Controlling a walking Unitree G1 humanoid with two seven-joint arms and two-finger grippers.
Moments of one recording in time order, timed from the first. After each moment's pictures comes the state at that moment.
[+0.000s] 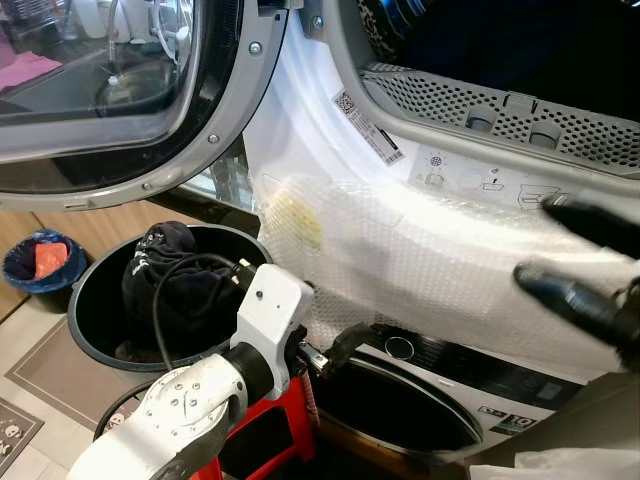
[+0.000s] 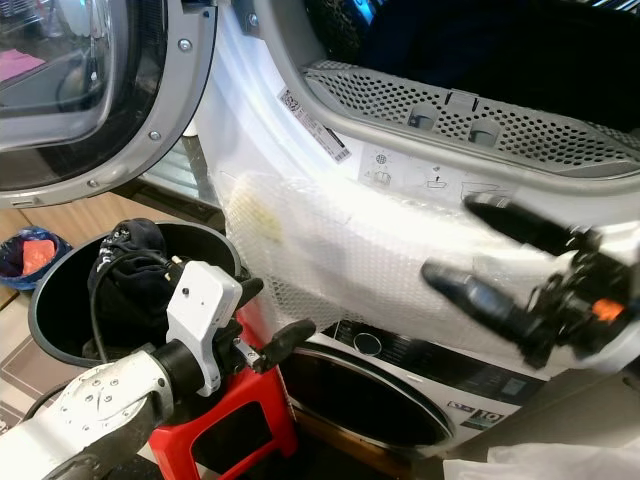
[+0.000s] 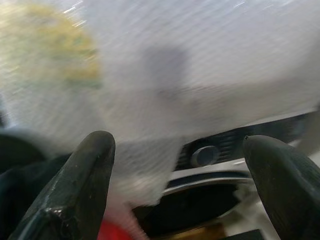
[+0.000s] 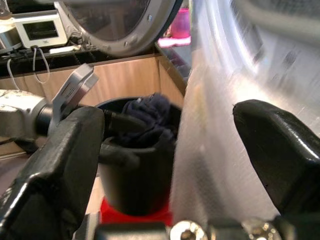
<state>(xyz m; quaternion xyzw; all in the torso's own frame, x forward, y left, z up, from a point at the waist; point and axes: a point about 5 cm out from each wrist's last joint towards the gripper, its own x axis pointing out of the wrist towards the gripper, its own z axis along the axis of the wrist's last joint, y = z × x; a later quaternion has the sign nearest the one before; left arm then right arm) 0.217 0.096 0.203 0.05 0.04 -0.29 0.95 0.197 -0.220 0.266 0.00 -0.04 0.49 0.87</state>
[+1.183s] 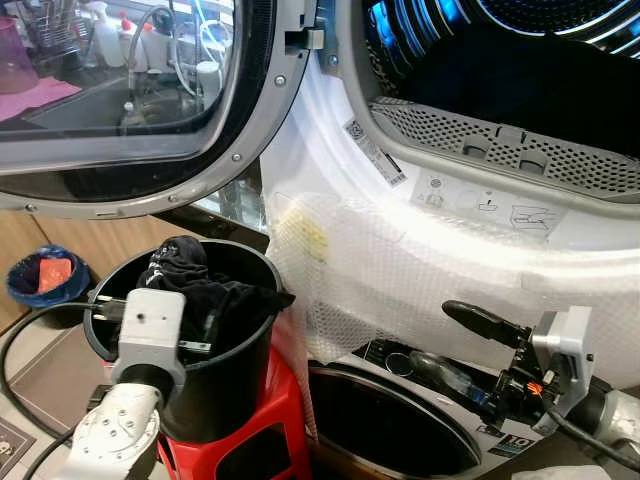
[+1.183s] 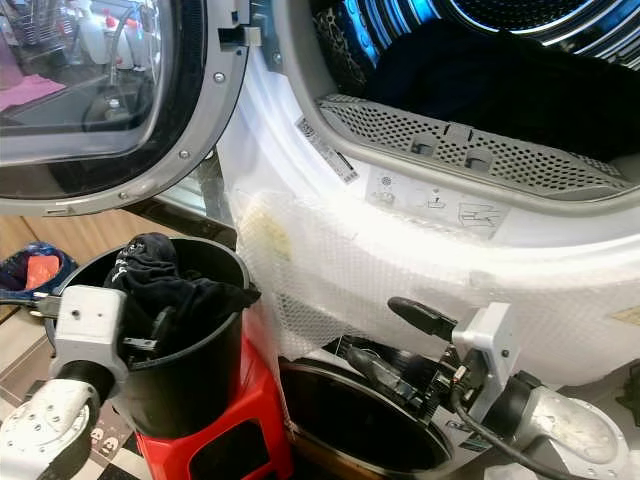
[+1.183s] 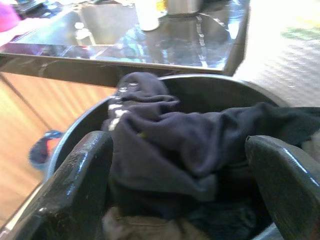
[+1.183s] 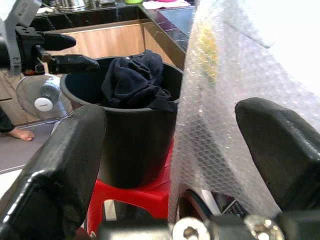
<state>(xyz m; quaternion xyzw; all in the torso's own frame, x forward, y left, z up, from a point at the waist) 0.221 0.191 0.174 0.11 0.06 0.06 0.99 0.214 -0.189 0.184 -0.02 0.01 0.45 0.90</state>
